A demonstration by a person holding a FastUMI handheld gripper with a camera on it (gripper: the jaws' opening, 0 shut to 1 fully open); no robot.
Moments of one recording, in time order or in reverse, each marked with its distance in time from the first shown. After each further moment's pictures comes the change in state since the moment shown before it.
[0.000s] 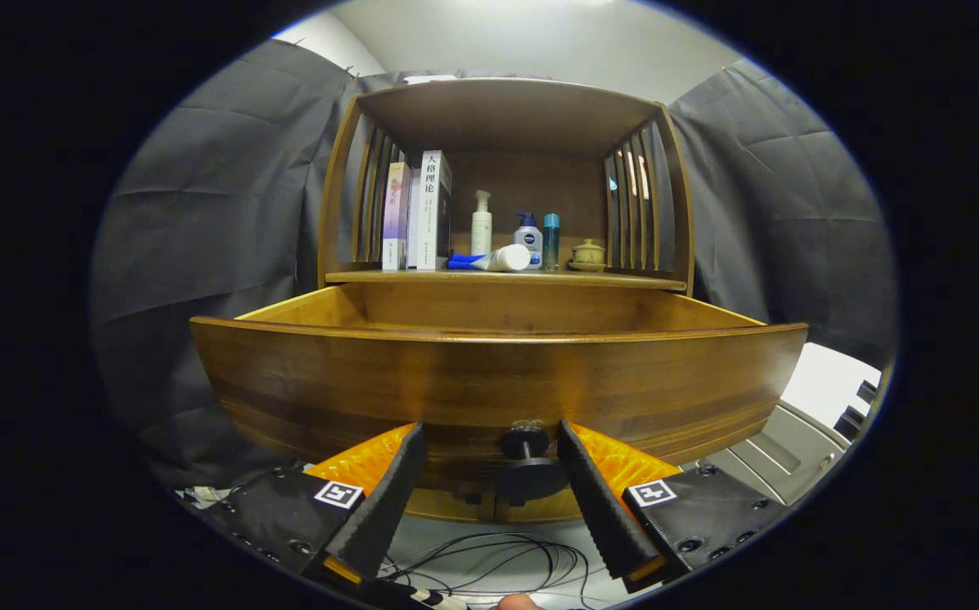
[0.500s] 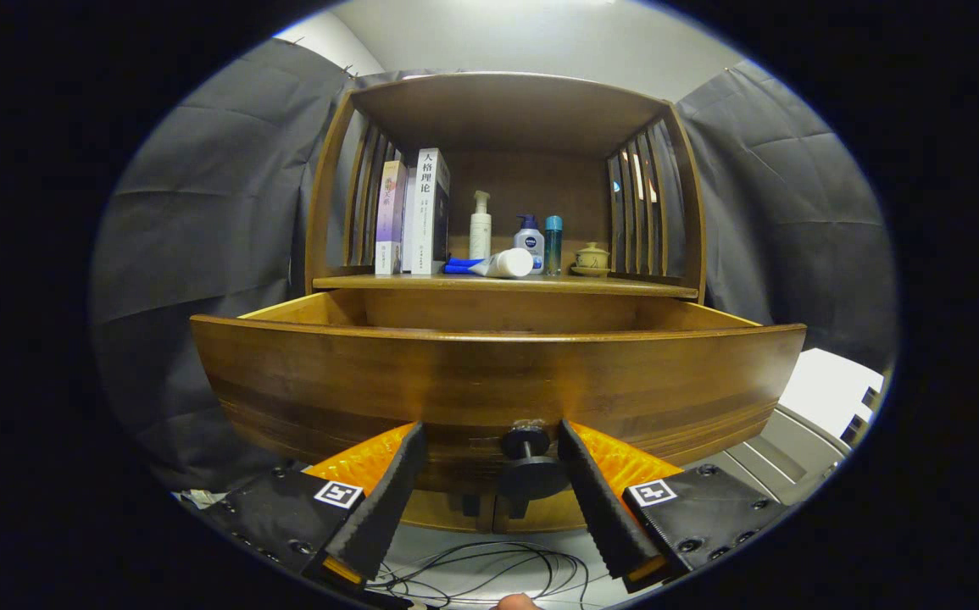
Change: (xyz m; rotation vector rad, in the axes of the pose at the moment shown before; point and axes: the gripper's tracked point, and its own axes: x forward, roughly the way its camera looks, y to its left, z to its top) arm 0.036 0.001 0.013 0.004 -0.004 -0.005
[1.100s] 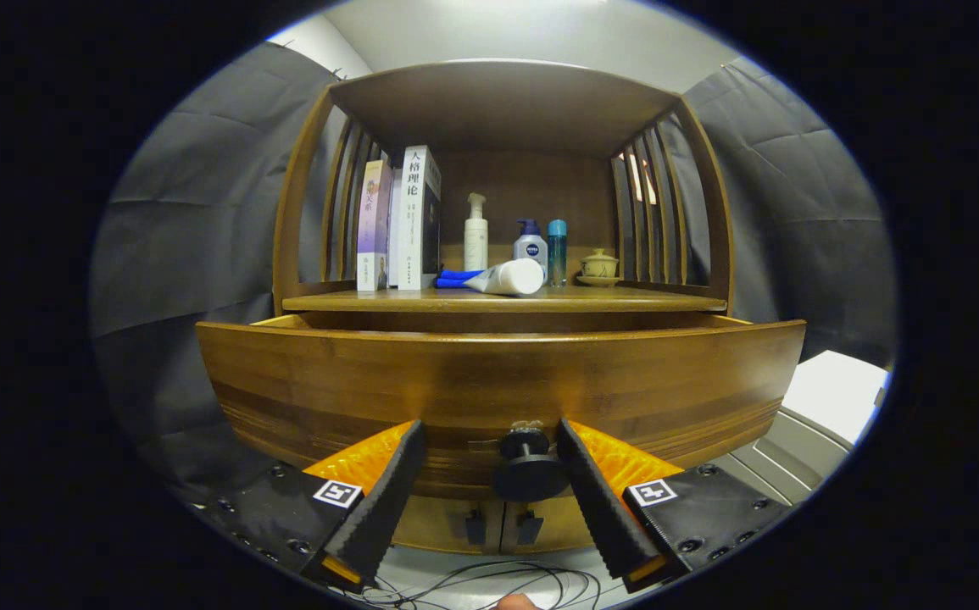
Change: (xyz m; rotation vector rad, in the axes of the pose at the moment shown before) arm 0.067 0.003 0.023 0.023 -0.032 -0.018
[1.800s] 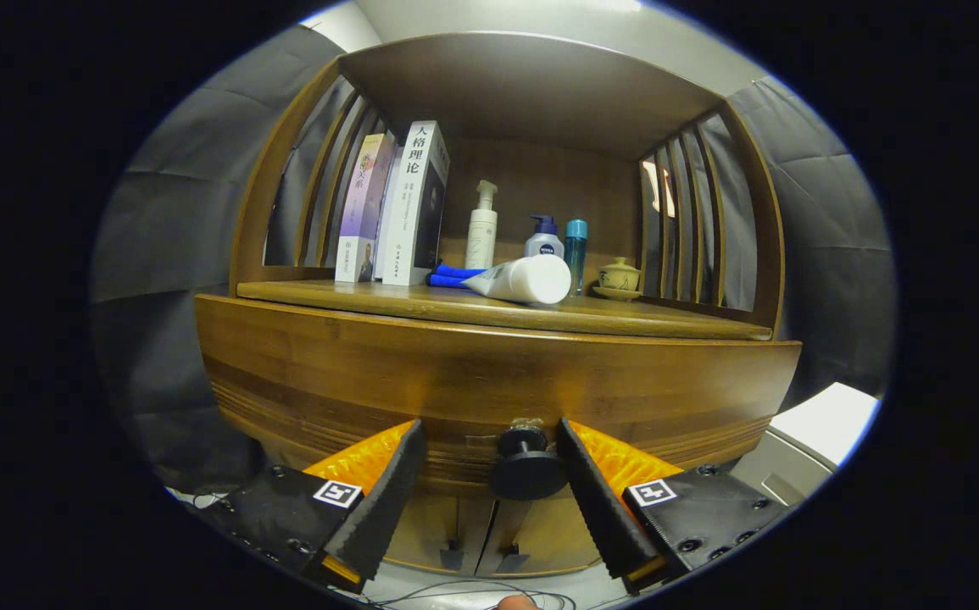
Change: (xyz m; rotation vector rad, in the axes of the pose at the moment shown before) arm 0.076 -0.004 0.006 -0.088 -0.028 -0.008
